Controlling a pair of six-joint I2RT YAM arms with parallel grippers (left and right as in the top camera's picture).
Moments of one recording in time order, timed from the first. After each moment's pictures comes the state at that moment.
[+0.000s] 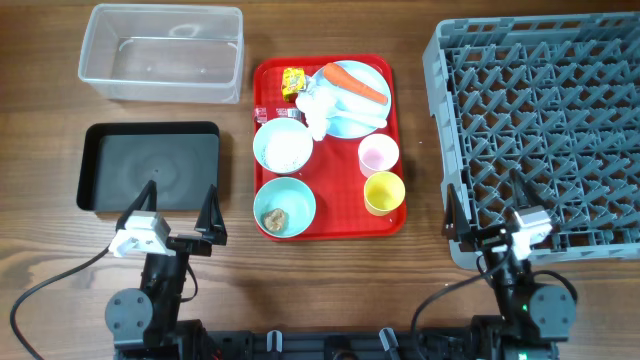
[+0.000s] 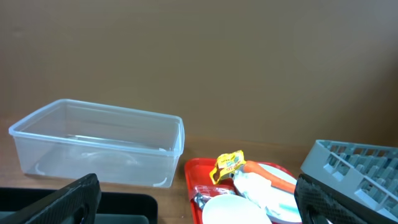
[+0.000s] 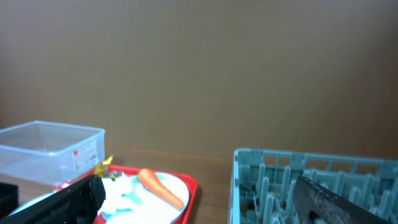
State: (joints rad) left arm 0.06 0.02 0.17 -0.07 0.18 -0.23; right arm -0.01 0.02 0.12 0.08 -0.24 0.04
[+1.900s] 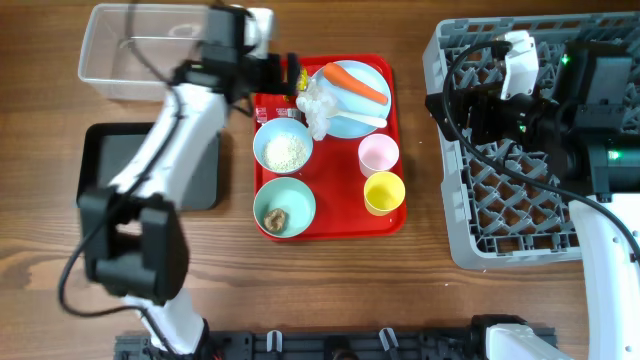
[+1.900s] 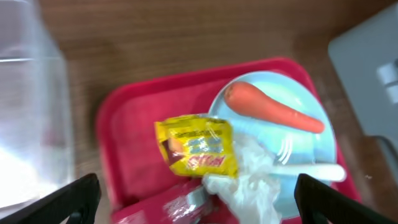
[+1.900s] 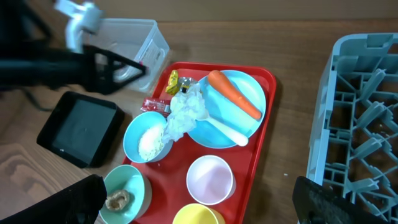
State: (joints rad) left arm -0.26 1.90 1.53 -0.47 0.16 -0.13; right arm -0.01 1.28 1.40 -0.88 -0.54 -0.01
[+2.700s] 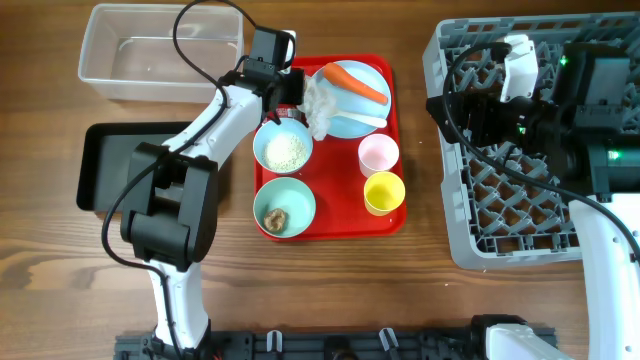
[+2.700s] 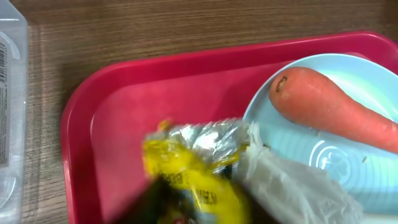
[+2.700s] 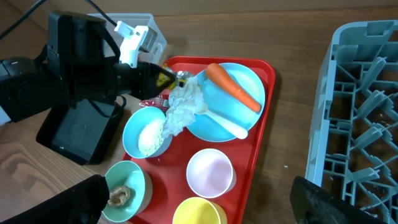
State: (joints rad) left arm -0.32 2.10 1.53 -0.33 0.01 -0.19; right arm -0.01 1.28 1.40 -0.91 -0.53 0.00
